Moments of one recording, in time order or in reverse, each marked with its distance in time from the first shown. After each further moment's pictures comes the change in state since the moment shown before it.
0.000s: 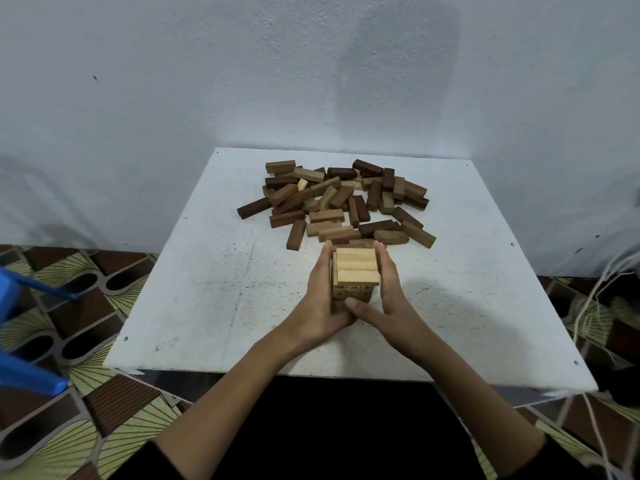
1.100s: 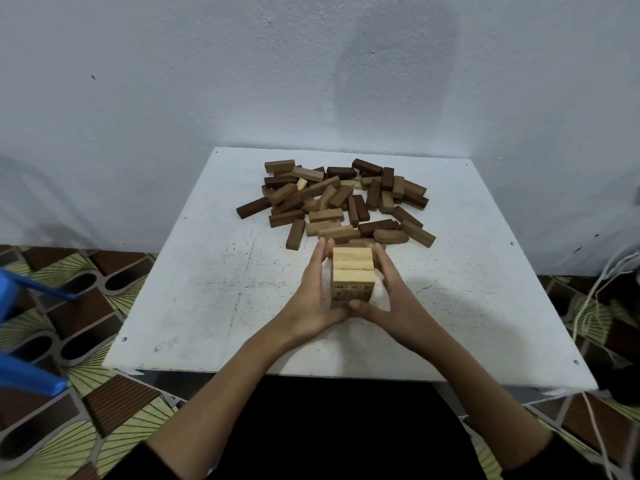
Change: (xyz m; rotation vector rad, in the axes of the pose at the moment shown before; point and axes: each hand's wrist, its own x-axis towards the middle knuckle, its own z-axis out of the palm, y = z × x) left_hand 0.001 0.000 -0.008 -0.093 -0.010 0.022; right_hand 0.000 -0.003 -0.013 0.021 -0.046 -0.003
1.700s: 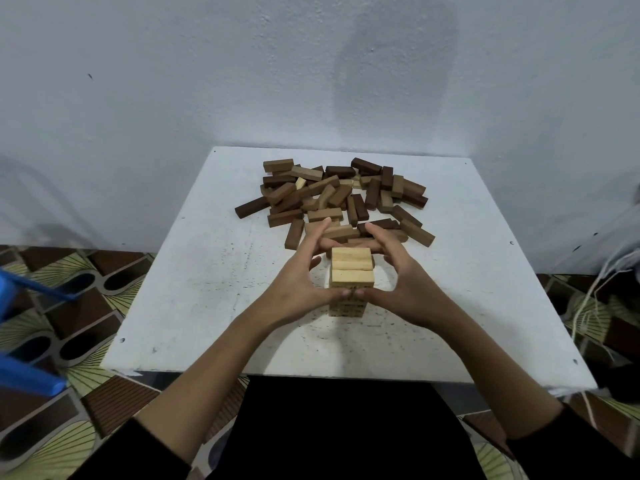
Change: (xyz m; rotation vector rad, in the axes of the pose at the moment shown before) left_hand 0.016 0.009 -0.023 0.145 0.056 0.117; right_hand 0.027 0.009 -0.023 -0.266 0.025 -0.125
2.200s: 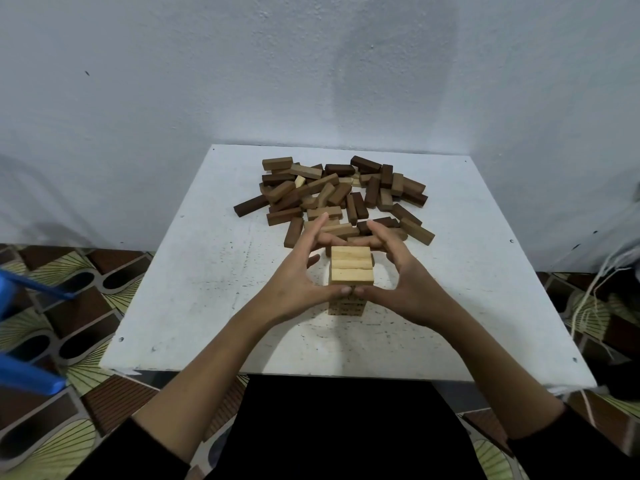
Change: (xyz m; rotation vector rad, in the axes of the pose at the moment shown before) left_hand -0.001 0.008 -0.002 -0.016 -0.001 0.018; right_hand -0.003 -0.004 -0.004 0.045 0.001 -0.009
